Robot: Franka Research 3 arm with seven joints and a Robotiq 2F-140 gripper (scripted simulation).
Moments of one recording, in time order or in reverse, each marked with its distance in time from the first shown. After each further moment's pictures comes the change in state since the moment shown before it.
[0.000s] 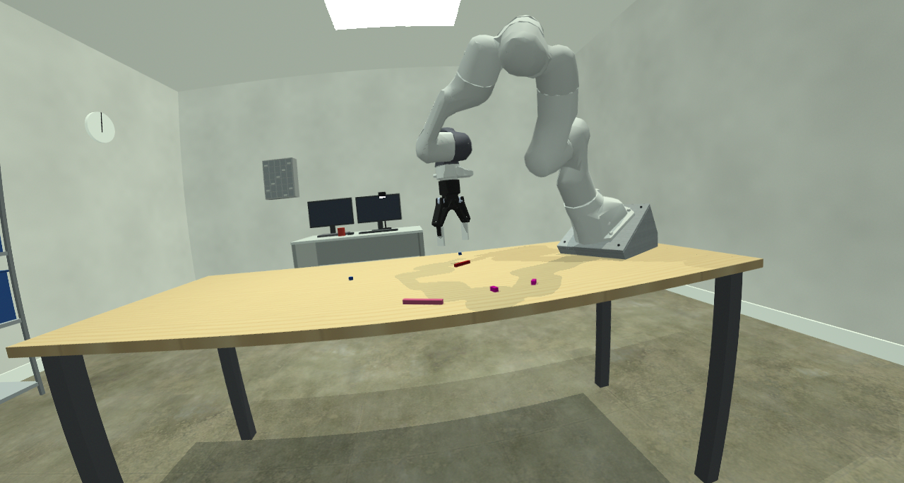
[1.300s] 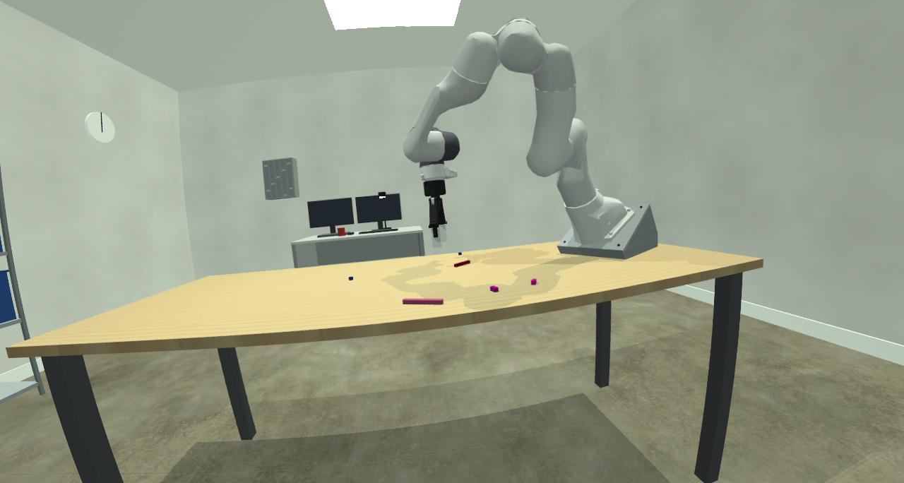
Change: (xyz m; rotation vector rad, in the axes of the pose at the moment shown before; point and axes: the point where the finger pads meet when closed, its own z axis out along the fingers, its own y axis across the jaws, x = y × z) arm -0.024 0.049 -0.001 0.001 0.018 -0.527
